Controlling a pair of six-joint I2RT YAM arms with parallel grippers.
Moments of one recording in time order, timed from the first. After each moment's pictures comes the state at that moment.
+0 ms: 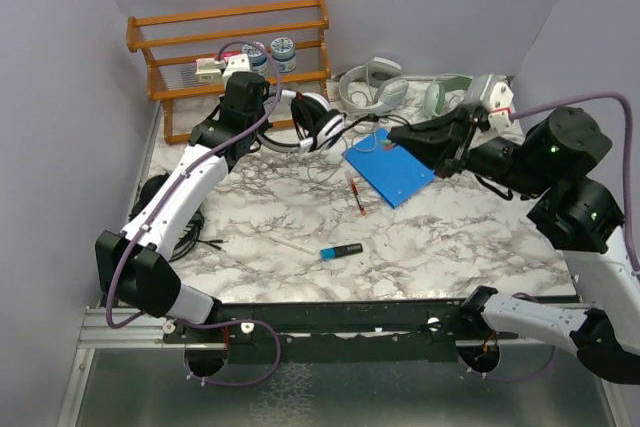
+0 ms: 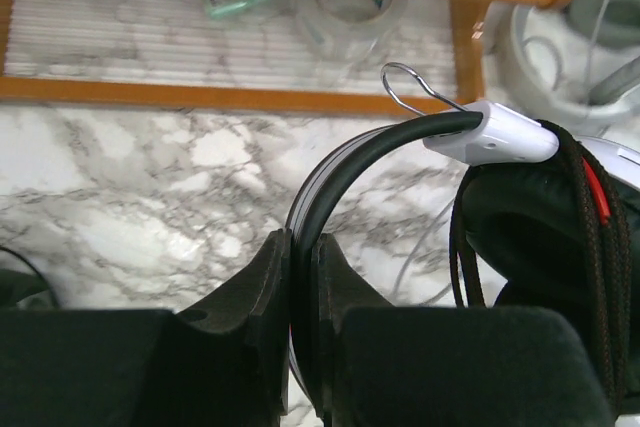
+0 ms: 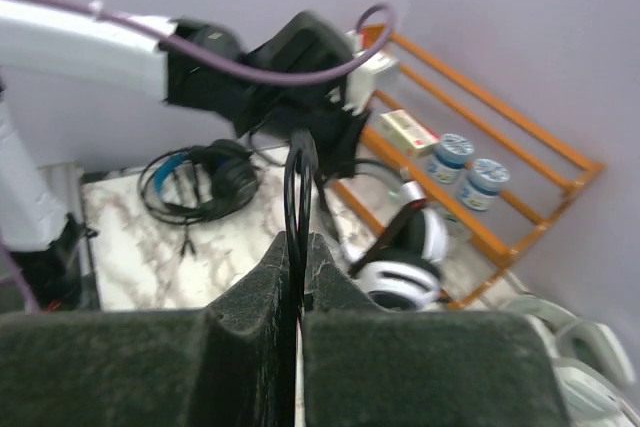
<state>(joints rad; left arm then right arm) -0.40 1.45 1.43 -0.49 -0.41 -0.48 0.75 0.97 1.51 -0.45 -0.41 -0.18</state>
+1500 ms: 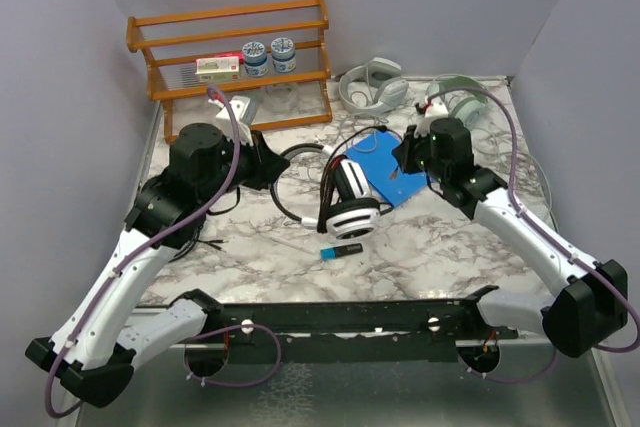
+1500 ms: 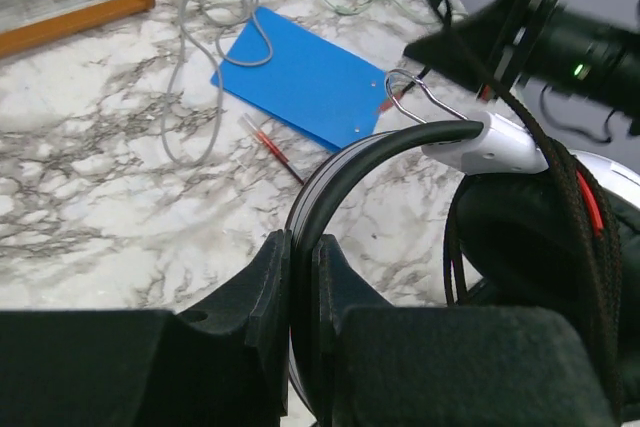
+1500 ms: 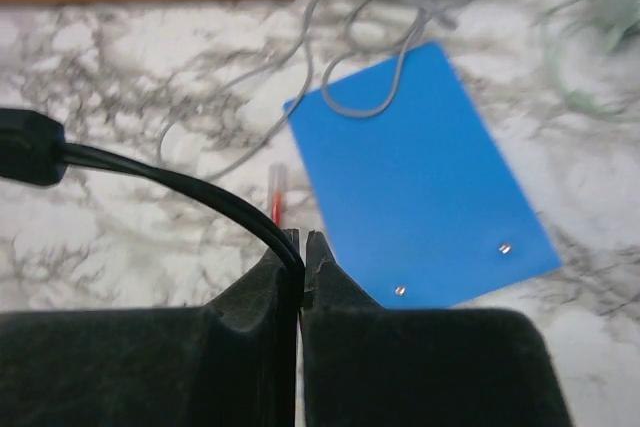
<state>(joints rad) -0.55 0.88 1.16 -0.58 0.16 -0.35 0.46 1.23 1.04 -0.22 0.11 0.20</state>
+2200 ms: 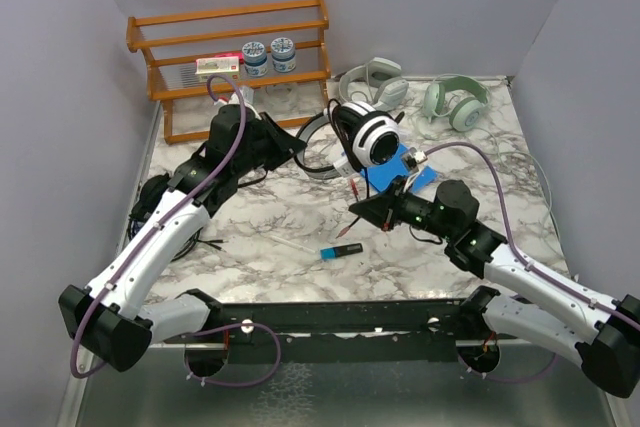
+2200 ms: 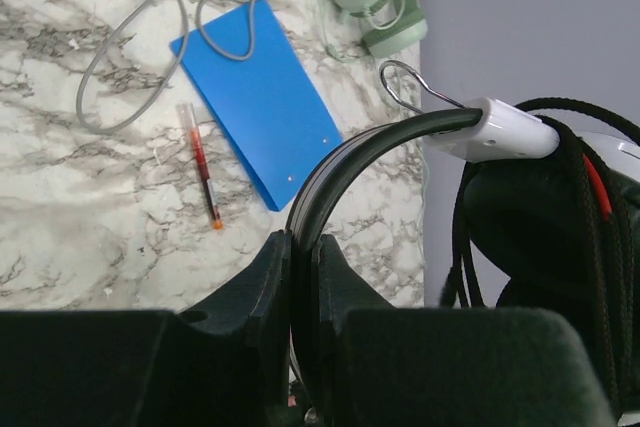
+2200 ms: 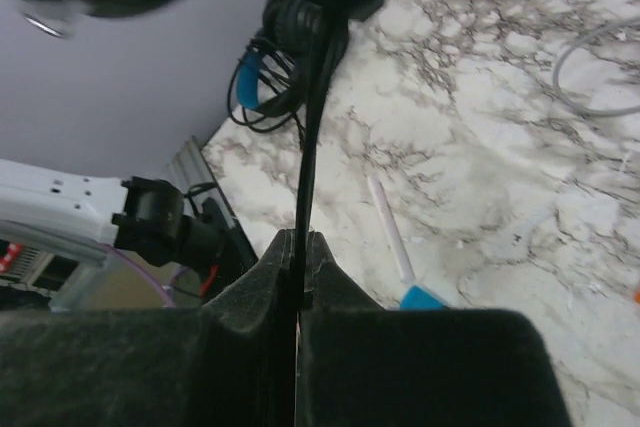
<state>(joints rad) -0.52 1.14 1.22 -0.46 0.09 -0.95 0.71 0.90 0.53 0.24 -0.34 0.55</state>
